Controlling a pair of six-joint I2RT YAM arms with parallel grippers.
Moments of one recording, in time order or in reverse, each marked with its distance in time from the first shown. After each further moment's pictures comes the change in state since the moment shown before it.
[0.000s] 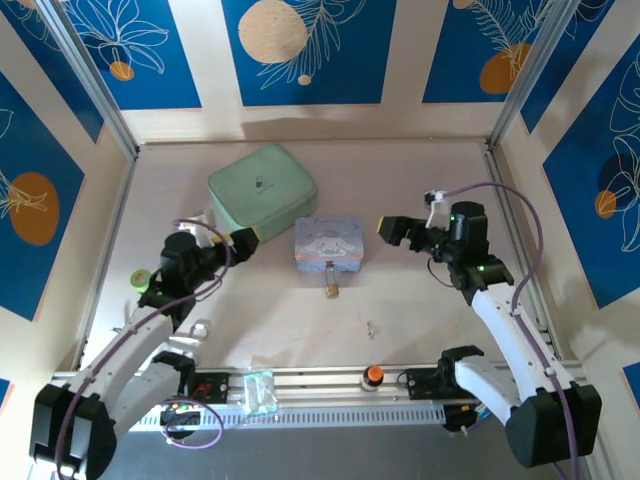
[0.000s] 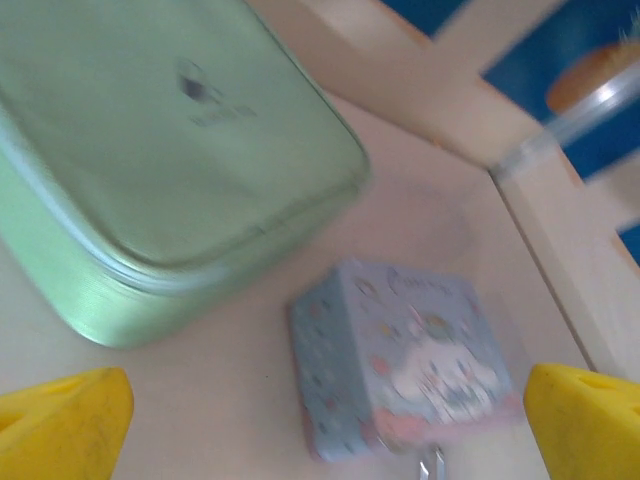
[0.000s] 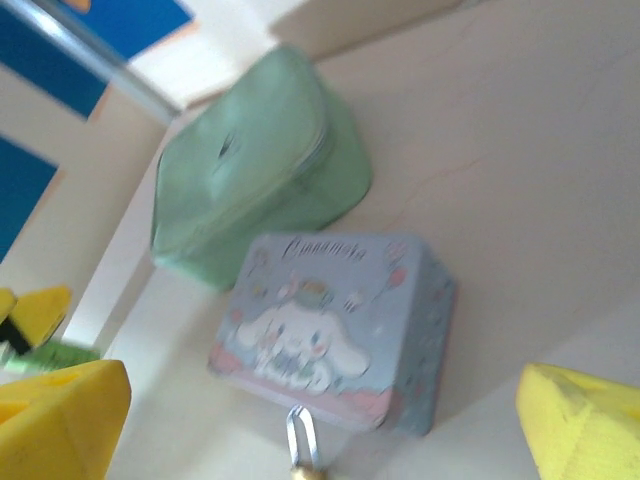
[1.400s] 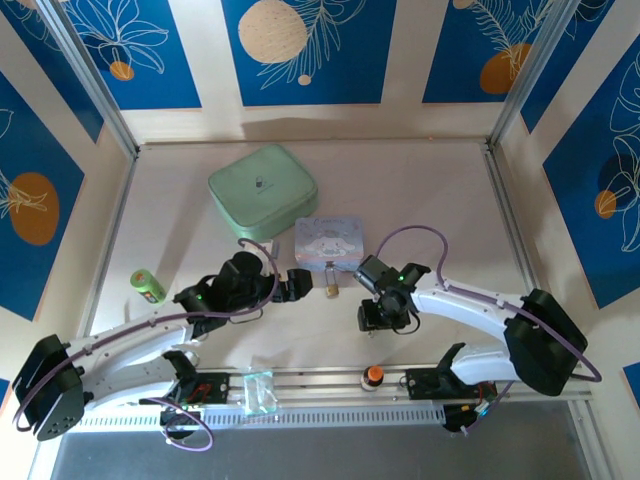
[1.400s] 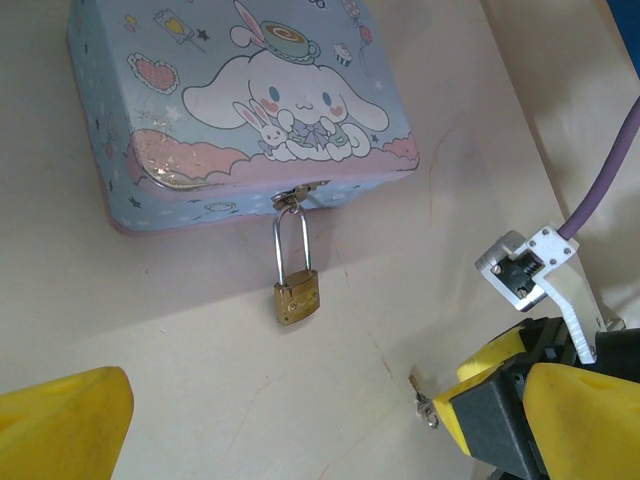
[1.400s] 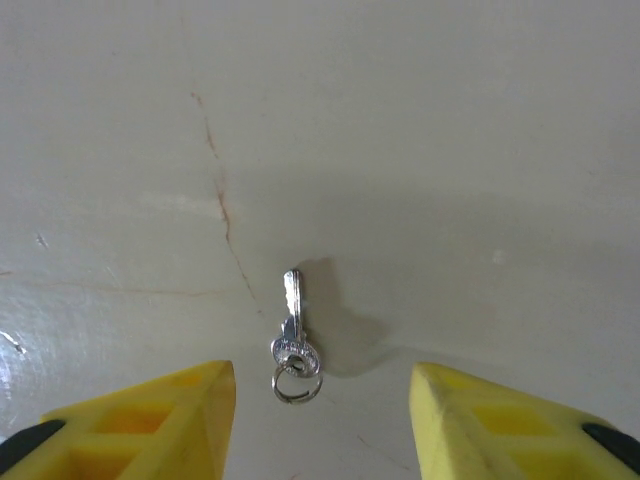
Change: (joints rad) left arm -0.535 0.136 0.087 -0.168 -0.184 -0.177; right arm 0.637 0.377 -0.039 -0.526 0.372 0.273
